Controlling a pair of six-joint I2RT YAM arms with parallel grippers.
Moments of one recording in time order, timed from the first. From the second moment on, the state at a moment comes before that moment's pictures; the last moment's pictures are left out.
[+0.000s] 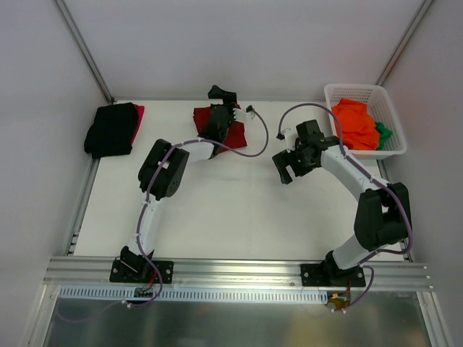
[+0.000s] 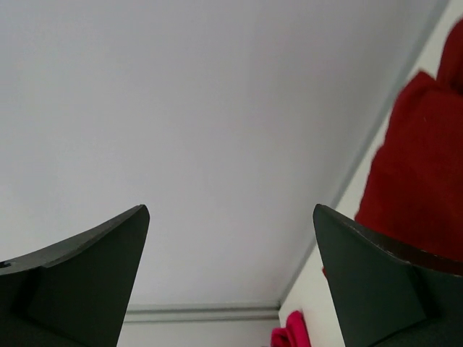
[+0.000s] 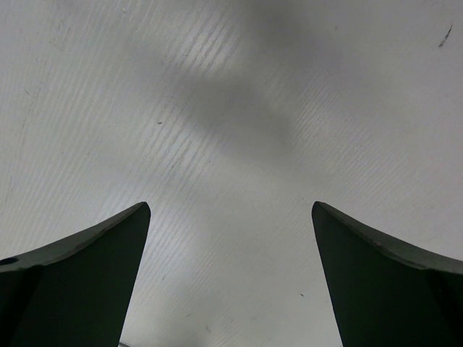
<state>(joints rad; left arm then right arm) -0.50 2.33 1.60 0.69 -0.38 1.42 0.32 1.58 1.18 -0.73 -0.13 -0.25</state>
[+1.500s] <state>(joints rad) -0.45 2.30 1.67 0.54 -0.39 1.41 0.32 1.58 1.18 -0.74 -0.13 -0.25</state>
